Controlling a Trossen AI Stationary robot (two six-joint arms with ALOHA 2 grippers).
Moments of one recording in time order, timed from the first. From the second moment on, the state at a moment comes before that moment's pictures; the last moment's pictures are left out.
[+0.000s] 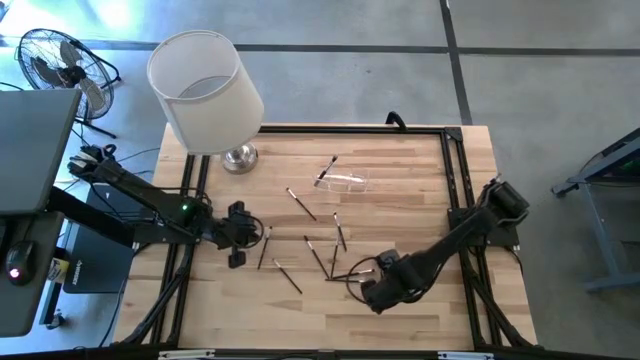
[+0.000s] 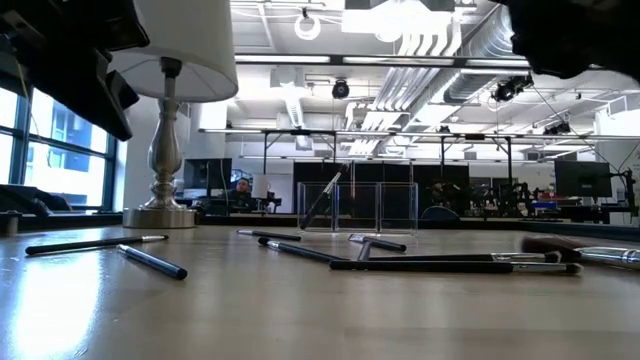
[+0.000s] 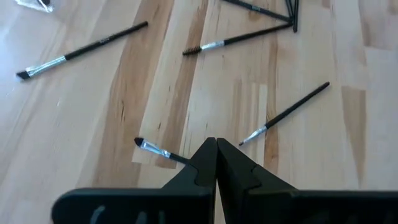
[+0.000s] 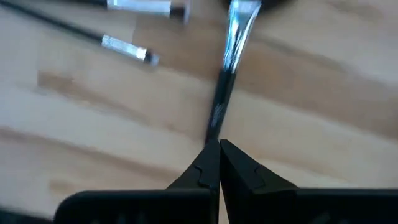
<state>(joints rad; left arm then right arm) -0.45 0.95 0.57 -0.47 -0.32 -0.52 0.61 1.82 1.32 -1.04 -0.03 1.87</state>
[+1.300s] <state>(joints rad) -0.45 0.95 0.57 -0.46 -0.34 -0.52 0.50 1.79 0.99 -0.76 0.02 1.70</state>
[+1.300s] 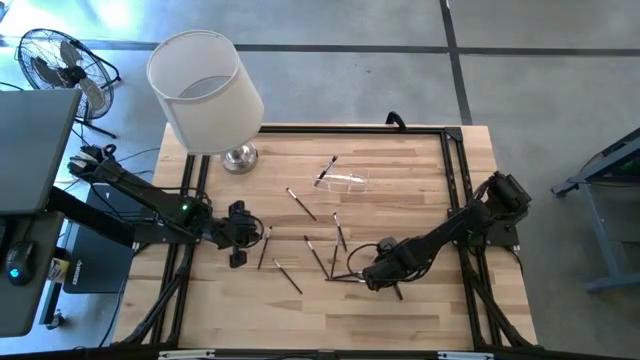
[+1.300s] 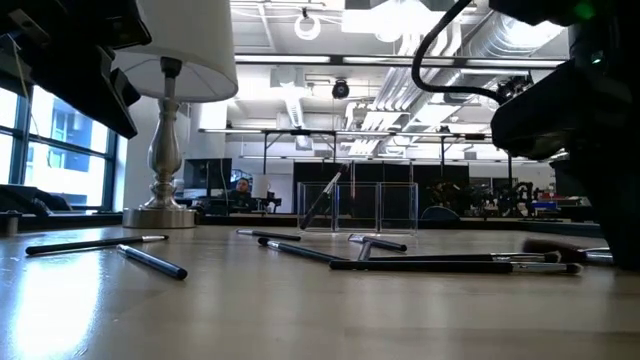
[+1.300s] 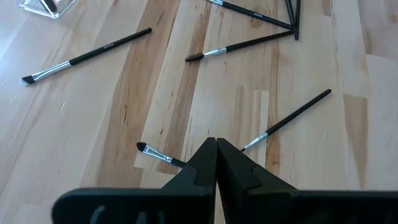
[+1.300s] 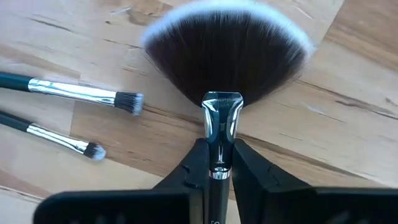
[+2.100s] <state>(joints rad) -0.45 0.95 0.57 -0.35 -0.60 -0.51 0.27 1.25 0.94 -0.91 0.73 1.25</state>
